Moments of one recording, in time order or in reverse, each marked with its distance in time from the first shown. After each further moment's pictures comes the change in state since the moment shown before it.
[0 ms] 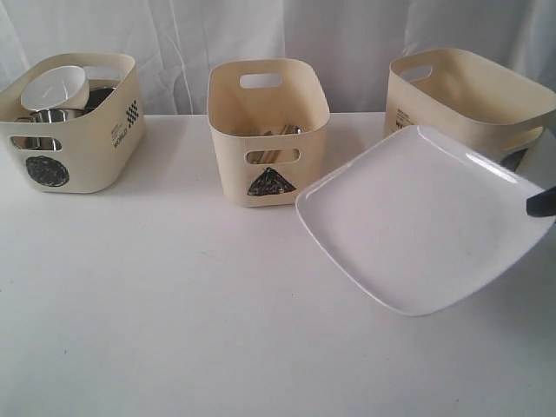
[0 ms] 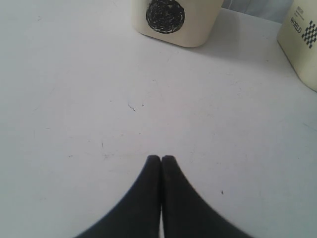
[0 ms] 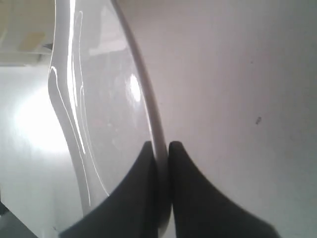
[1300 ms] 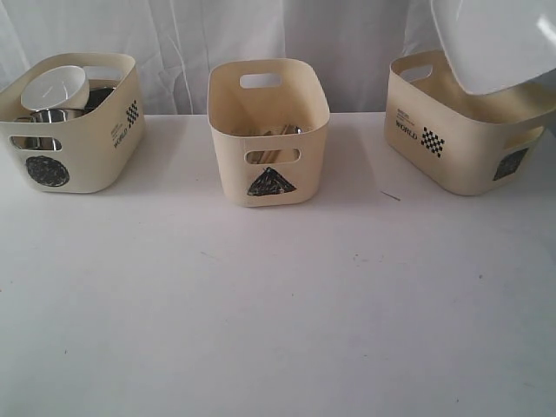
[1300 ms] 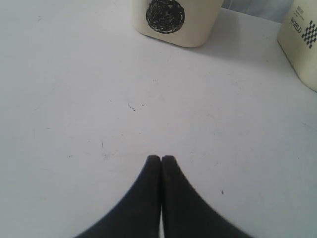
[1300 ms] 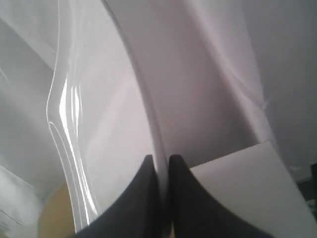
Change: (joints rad) left arm 0.000 0.000 0.000 0.000 0.000 0.000; right arm 0.065 0.242 -0.578 0.532 -0.608 -0.409
